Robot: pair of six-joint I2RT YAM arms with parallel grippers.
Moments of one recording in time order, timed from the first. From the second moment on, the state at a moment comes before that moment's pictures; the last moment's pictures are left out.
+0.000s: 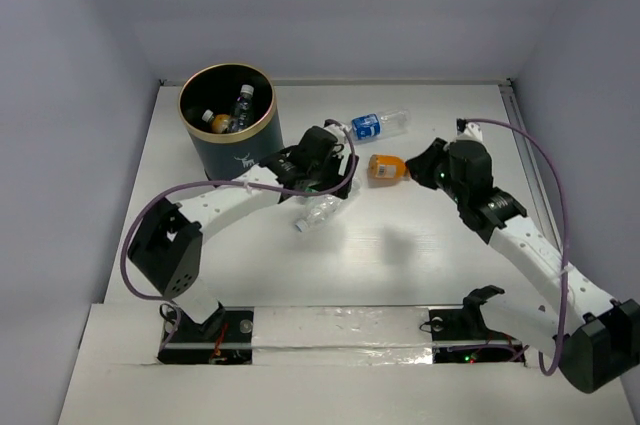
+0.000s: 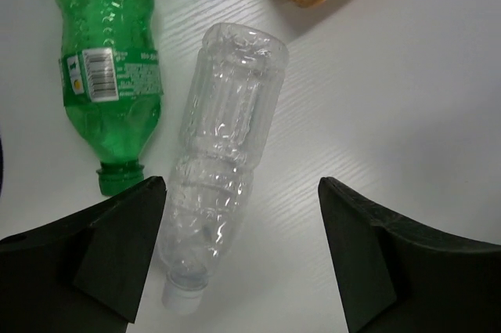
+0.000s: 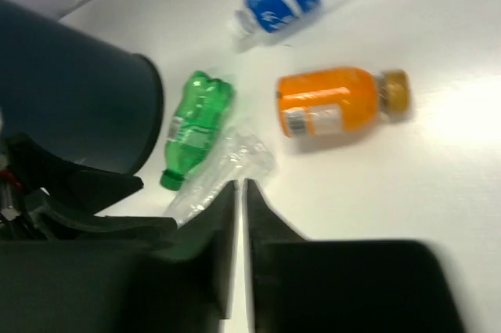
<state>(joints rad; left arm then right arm) -0.76 1.56 1.17 -0.37 -0.04 -0.31 0.42 1.03 0.84 -0.18 0.09 0.68</state>
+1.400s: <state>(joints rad) -0.84 1.67 1.21 -0.30 0.10 -0.31 0.27 1.55 1.29 -0.53 -0.15 0.17</state>
